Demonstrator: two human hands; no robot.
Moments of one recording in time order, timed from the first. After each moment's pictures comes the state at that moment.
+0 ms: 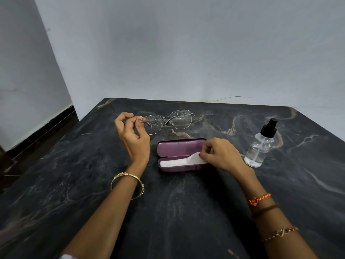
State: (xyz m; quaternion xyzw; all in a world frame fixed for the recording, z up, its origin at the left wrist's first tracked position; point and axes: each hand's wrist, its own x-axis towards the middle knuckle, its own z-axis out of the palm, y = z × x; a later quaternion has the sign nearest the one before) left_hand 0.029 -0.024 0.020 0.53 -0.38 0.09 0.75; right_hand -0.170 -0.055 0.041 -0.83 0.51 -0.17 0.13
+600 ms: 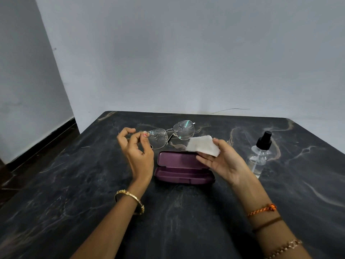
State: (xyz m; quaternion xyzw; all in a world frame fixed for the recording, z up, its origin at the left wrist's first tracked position) left_hand 0.011 -0.017 0.023 0.53 -0.39 0.10 0.74; right_hand -0.170 -0.065 0.051 -0.32 0.34 -0.45 0.76
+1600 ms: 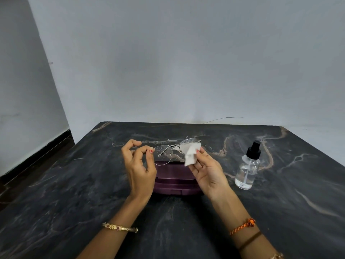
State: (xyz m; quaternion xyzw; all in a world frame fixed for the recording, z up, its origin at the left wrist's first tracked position) left_hand -0.009 -0.009 0.022 0.54 -0.48 0.15 0.68; right_hand -0.153 -0.047 0.048 -0.28 0.25 -0.53 0.76
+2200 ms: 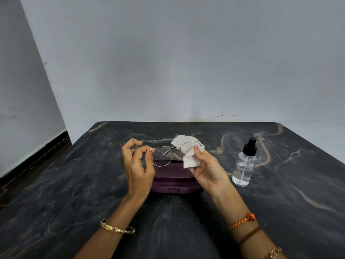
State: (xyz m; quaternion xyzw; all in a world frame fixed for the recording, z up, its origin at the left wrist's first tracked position) left_hand -0.011 -0.009 0.021 0.52 -0.51 0.13 0.67; right_hand -0.160 -0.047 0.055 -0.27 0.22 -0.49 0.80
